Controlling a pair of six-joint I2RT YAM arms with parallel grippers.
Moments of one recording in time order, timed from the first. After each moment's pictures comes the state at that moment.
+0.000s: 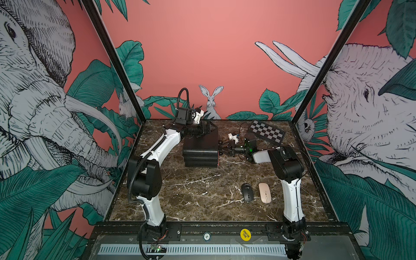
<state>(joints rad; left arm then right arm) -0.34 1.81 1.58 -0.43 0.67 -0.47 0.38 2.20 1.19 0.77 -1.06 1.23</state>
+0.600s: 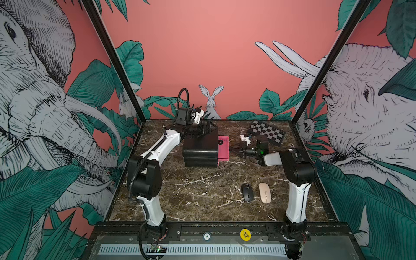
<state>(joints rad) -0.34 1.81 1.57 -0.40 0.67 -0.47 0.24 2.05 0.99 0.70 -1.06 1.12</state>
